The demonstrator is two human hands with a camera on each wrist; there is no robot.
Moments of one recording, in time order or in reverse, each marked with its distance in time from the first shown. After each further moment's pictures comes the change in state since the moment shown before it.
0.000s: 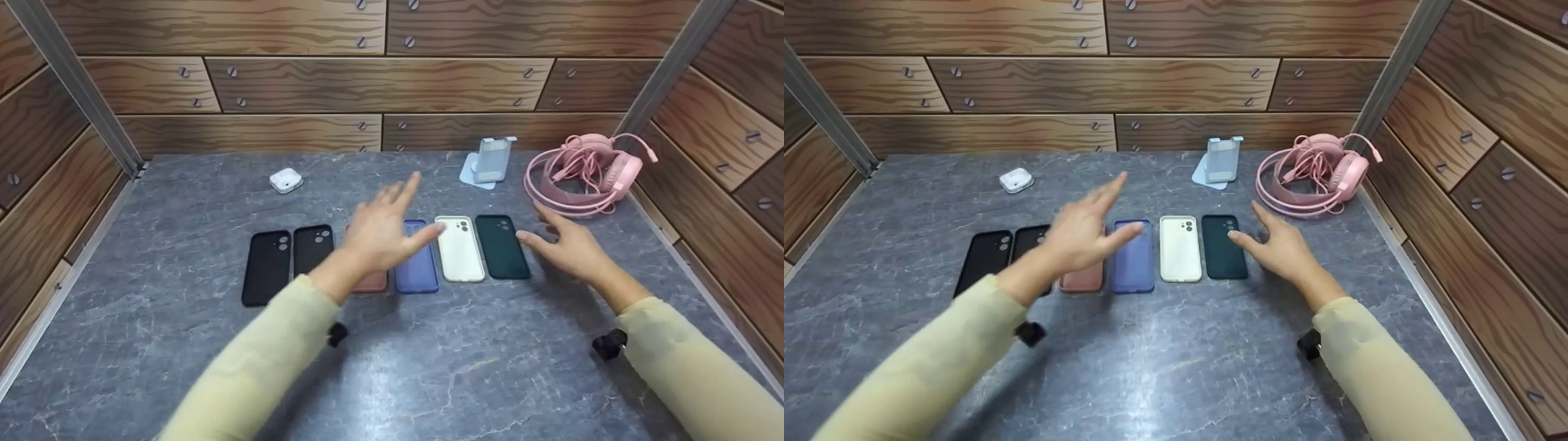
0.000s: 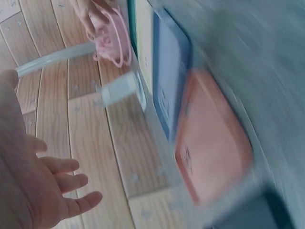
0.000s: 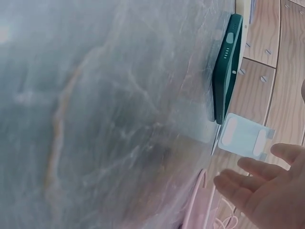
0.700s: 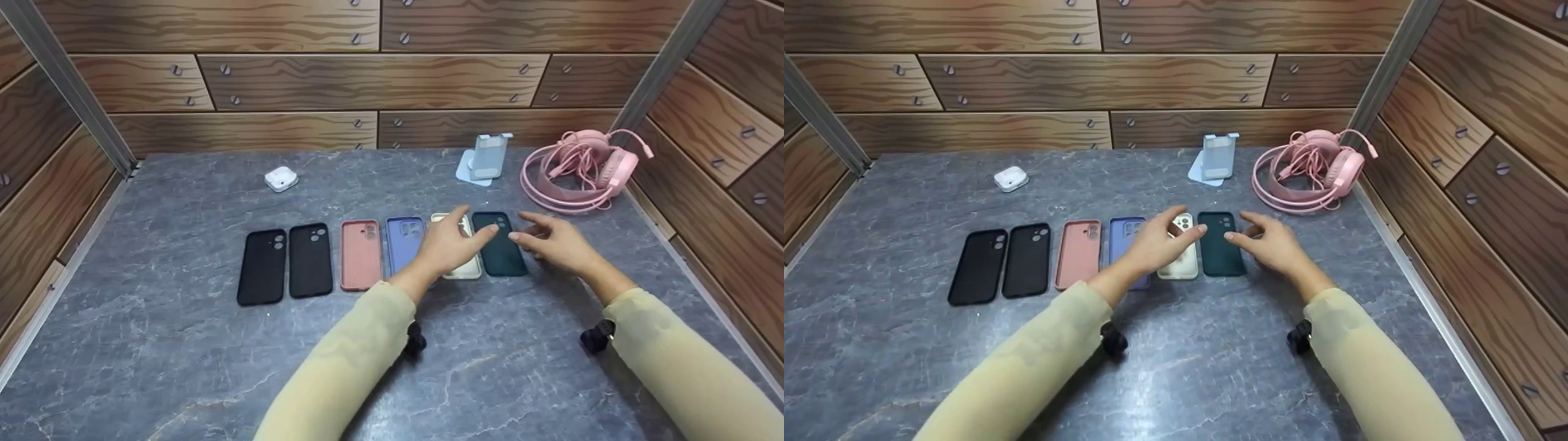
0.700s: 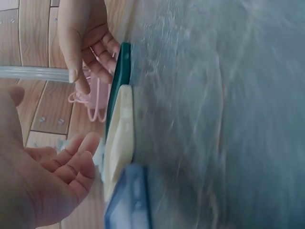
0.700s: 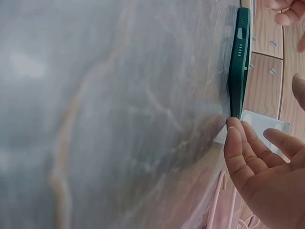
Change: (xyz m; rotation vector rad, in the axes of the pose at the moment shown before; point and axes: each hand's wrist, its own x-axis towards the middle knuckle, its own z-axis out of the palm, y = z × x) left_hand 0.047 0.064 0.094 -0.609 -0.015 -0.124; right_hand 0.011 0.009 0.013 0.248 -0.066 0.008
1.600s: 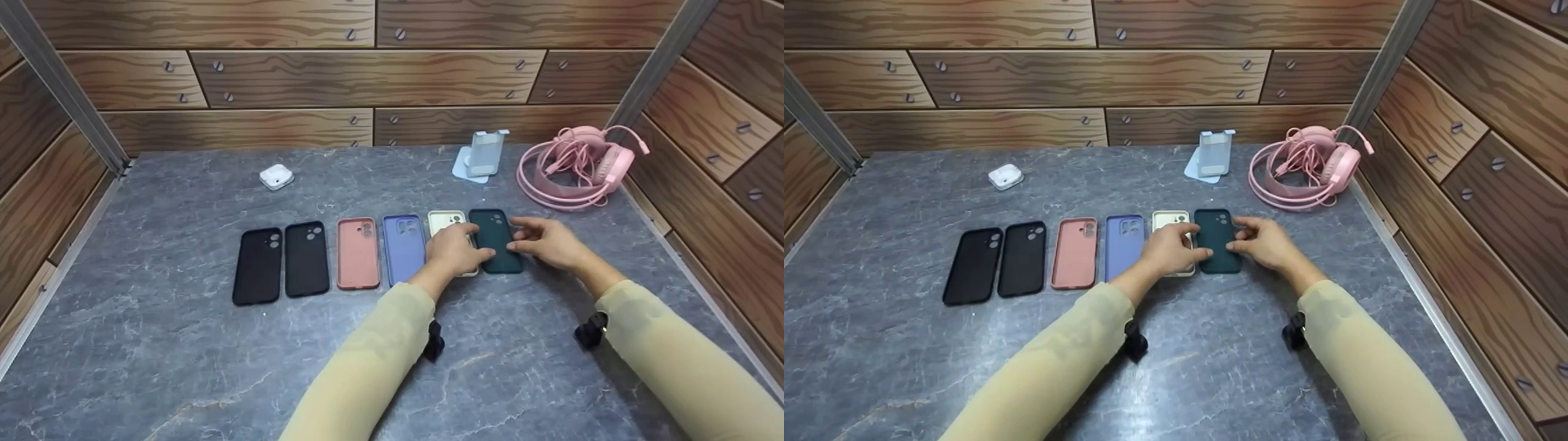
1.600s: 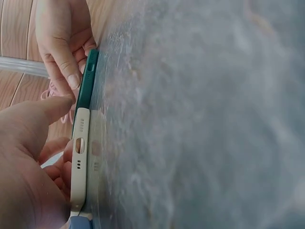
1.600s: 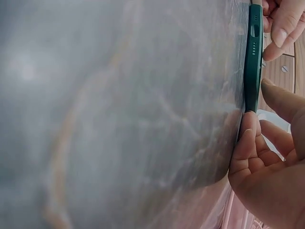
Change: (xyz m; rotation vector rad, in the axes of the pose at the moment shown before) left_hand 0.016 -0.007 0.038 0.310 -0.037 -0.146; right_hand 0.008 0.013 0.007 0.005 -0.036 0.010
